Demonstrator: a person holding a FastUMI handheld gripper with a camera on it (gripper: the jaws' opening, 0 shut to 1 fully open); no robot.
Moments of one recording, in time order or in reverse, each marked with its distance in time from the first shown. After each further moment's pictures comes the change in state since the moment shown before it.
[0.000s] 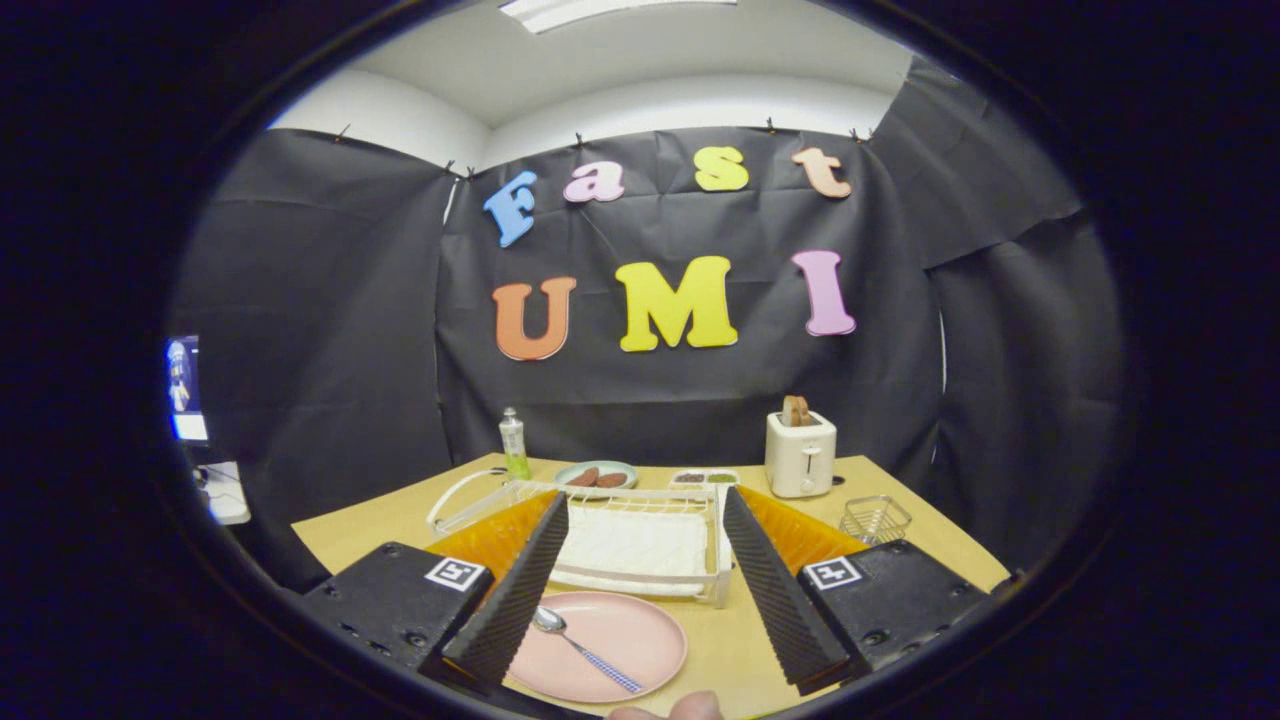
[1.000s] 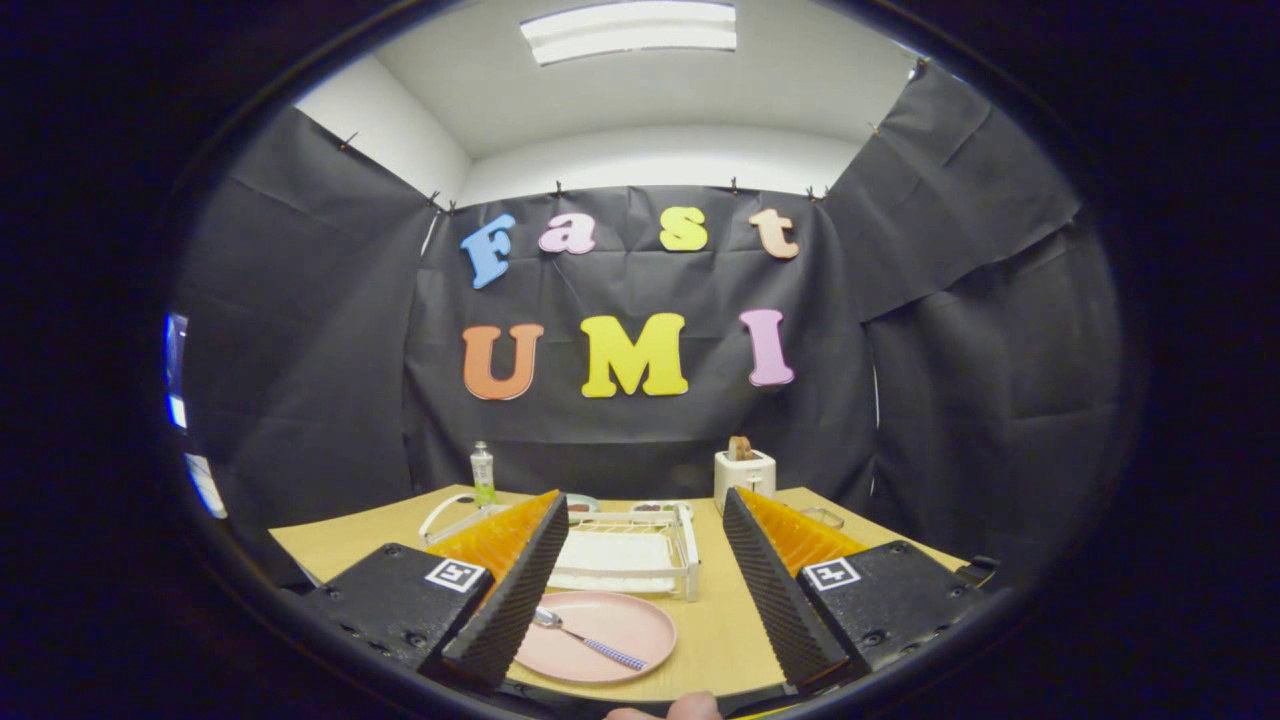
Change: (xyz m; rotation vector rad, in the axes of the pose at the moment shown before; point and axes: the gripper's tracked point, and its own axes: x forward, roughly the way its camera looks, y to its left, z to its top) arm -0.084 0.013 -0.003 -0.005 -0.150 -0.149
